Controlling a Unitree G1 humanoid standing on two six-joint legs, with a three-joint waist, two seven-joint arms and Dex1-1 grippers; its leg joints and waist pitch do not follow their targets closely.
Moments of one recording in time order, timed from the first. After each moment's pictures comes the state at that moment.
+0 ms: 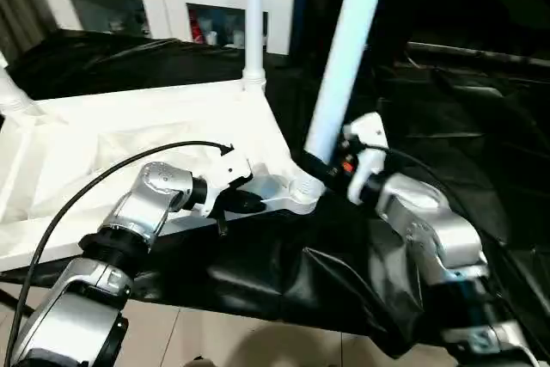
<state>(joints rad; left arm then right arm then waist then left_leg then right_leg) -0.66 0.39 -0.29 0.65 0.02 0.15 -1.14 -0.47 -0.17 0.08 0.20 0.30 0.40 0.60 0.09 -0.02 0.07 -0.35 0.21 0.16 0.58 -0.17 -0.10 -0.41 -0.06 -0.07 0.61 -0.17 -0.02</state>
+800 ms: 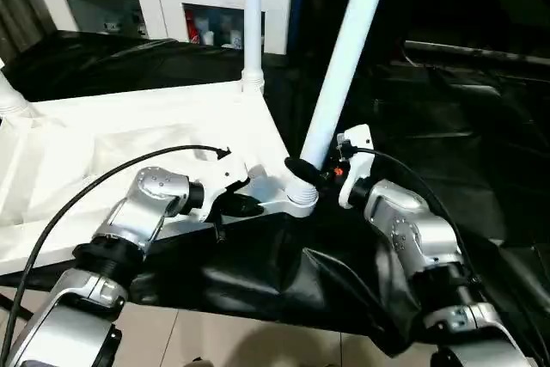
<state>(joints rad) -0.62 0.41 -0.27 0.58 0.02 0.18 -1.14 -0.52 -0.12 0.04 0.45 0.31 0.32 0.66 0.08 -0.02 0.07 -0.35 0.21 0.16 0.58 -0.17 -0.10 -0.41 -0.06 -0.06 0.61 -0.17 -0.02</state>
